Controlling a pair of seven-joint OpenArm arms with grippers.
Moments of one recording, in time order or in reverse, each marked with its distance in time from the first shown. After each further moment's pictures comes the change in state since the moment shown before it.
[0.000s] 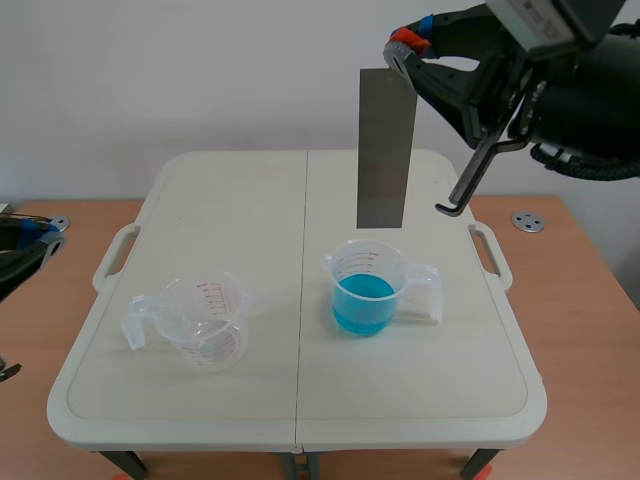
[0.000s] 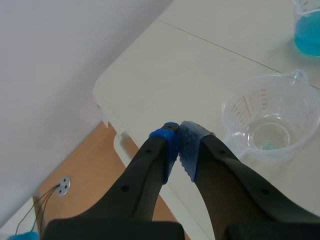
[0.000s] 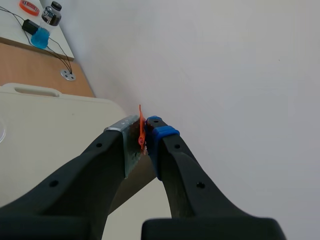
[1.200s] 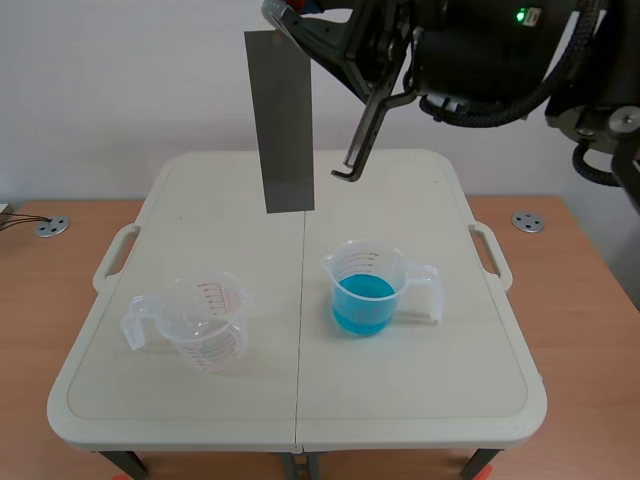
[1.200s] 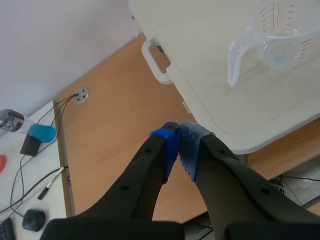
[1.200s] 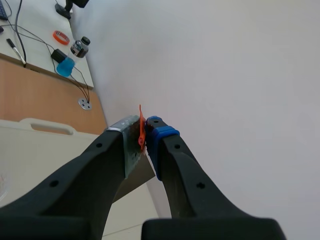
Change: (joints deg) left arm 33.2 9.0 -24.6 2.3 -5.6 0.0 -11.7; right arm 10.9 -2.0 -16.5 0.0 1.5 -2.1 -7.2
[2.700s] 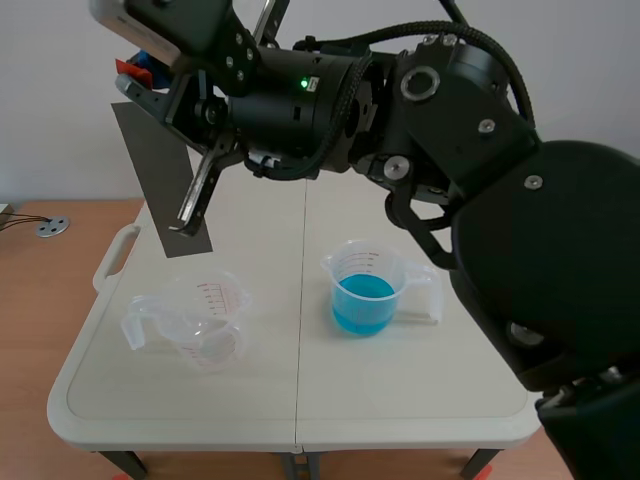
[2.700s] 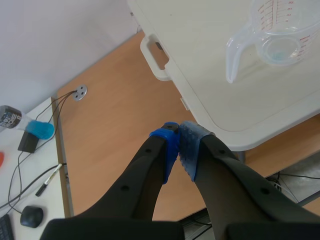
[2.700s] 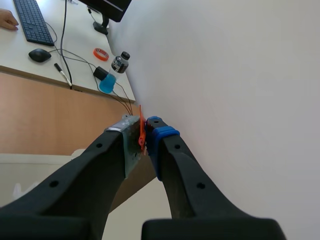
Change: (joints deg) left arm 0.1 0.1 0.0 0.0 0.0 -0.2 0.2; right arm 3.8 -11.2 -16.0 -11.6 0.2 -6.0 -9.2
